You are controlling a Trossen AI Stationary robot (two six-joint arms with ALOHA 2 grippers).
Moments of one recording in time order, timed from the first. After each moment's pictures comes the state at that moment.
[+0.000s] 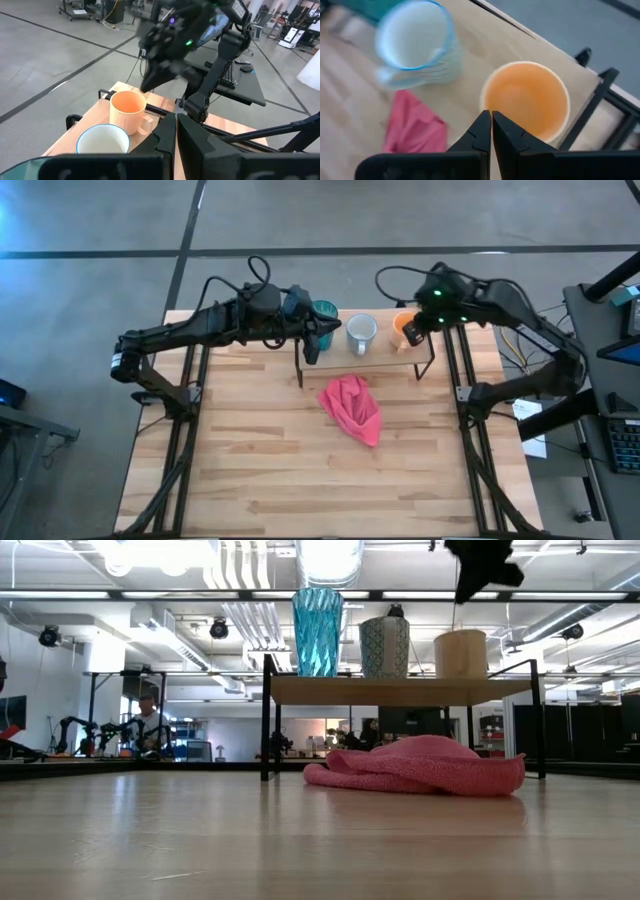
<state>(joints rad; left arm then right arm) 0.14 1.49 1.72 -0.41 -0.08 -0.25 -0.50 1.25 1.53 -1.27 0.07 0.34</state>
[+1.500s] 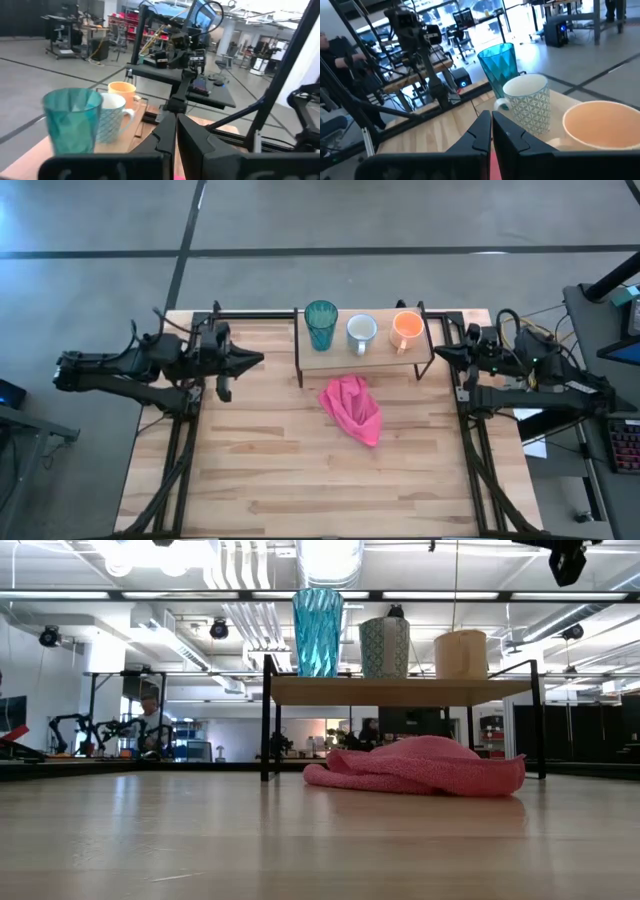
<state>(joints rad) -0.07 0.72 0.89 -0.13 -0.23 -0.21 -0.12 0.33 0.75 -0.52 0.15 0.33</state>
